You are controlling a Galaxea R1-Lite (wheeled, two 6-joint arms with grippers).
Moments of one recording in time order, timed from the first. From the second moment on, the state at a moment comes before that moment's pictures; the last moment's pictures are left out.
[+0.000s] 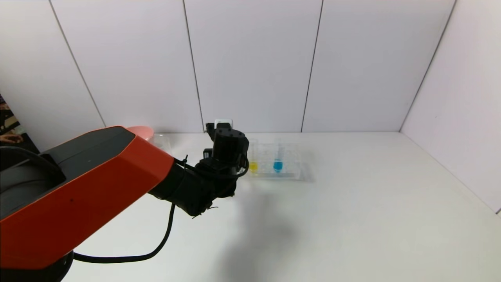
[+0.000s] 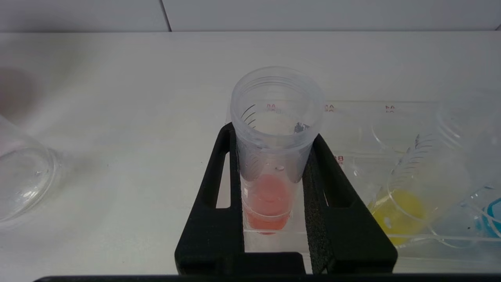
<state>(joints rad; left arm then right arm) -0.64 2.22 -1.24 -0.74 0.64 -0.19 0.00 0.00 0.00 0.00 -0.04 0.09</state>
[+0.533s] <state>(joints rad) -0.65 2.11 -1.27 -0.74 0.64 -0.12 0.00 0.00 0.00 0.00 -0.04 0.09</state>
